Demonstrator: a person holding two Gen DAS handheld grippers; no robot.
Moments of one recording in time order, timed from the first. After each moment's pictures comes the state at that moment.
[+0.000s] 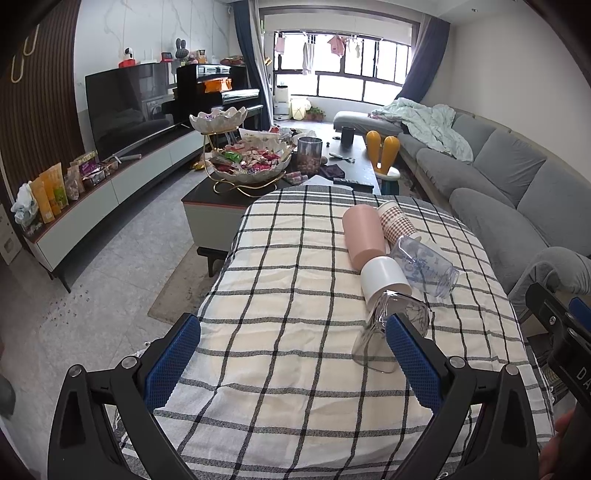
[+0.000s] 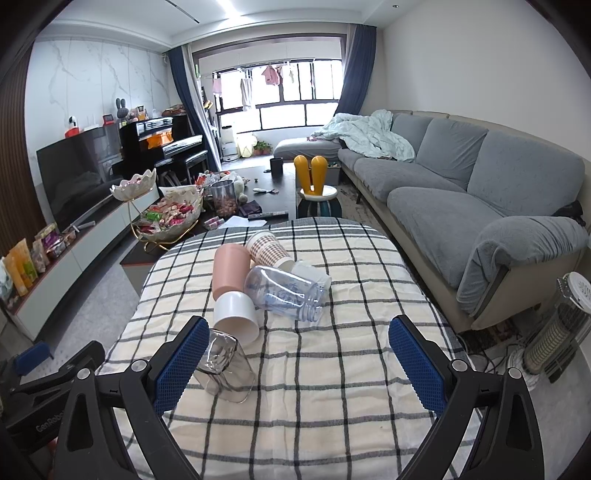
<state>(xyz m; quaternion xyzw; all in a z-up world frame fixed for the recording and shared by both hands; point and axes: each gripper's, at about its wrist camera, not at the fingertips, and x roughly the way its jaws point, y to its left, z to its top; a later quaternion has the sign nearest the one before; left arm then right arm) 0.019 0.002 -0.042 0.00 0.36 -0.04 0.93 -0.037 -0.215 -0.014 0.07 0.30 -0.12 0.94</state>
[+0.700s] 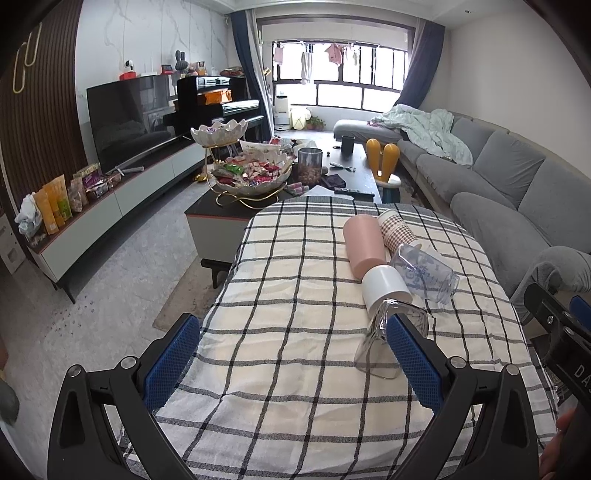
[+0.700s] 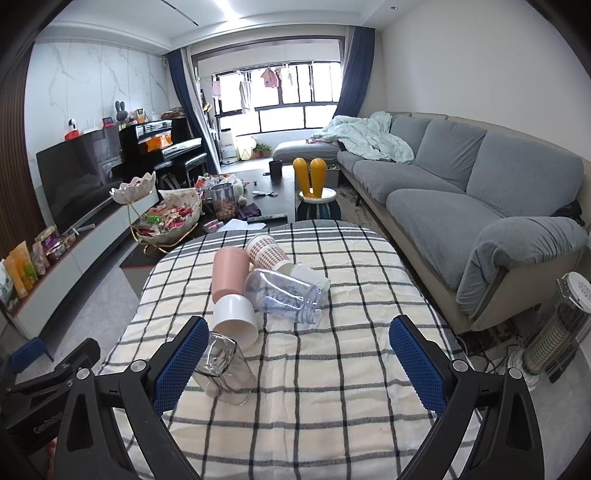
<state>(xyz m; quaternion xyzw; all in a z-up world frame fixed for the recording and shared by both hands) 0.014 -0.001 -0.034 0.01 0.34 -0.03 0.94 -0.038 -0.216 -0.011 0.07 0.29 -0.12 0.95</state>
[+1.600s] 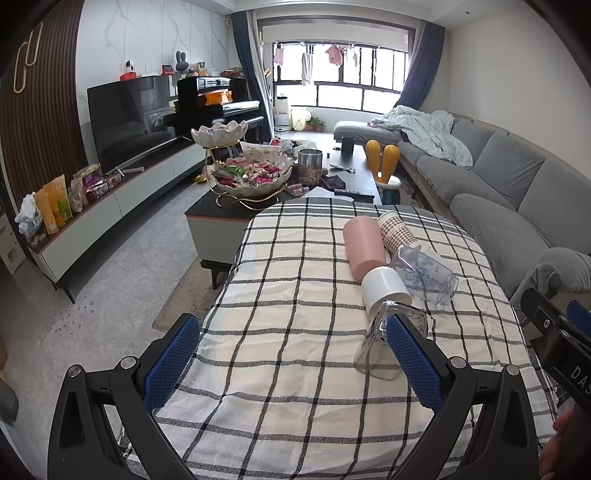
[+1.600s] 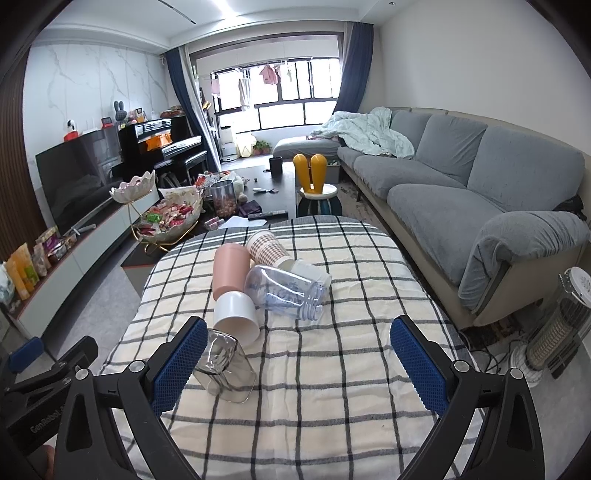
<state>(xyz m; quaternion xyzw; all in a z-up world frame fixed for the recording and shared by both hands) 0.013 -0.002 -0.034 0.01 0.34 -0.03 0.94 -0.038 -0.212 -0.015 0.08 0.30 -0.12 0.94</state>
